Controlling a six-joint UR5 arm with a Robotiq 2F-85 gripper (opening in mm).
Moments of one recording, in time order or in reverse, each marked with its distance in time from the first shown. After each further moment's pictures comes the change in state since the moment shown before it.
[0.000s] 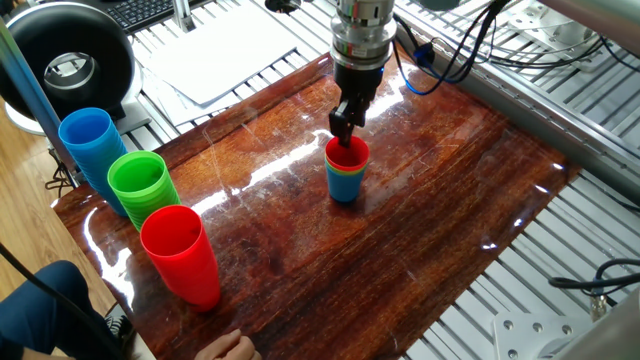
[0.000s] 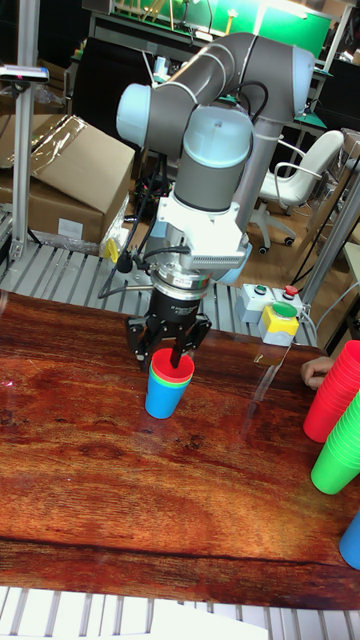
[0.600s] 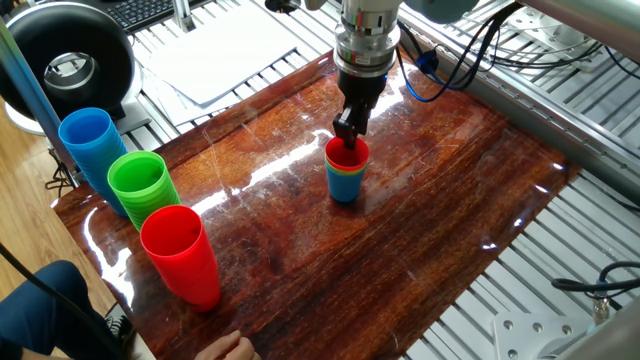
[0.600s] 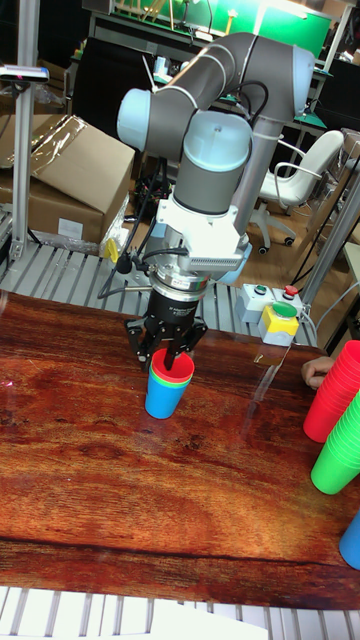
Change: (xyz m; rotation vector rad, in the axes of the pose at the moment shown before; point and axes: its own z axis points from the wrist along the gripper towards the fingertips) arm 0.007 -0.002 0.005 0.017 0.005 0.013
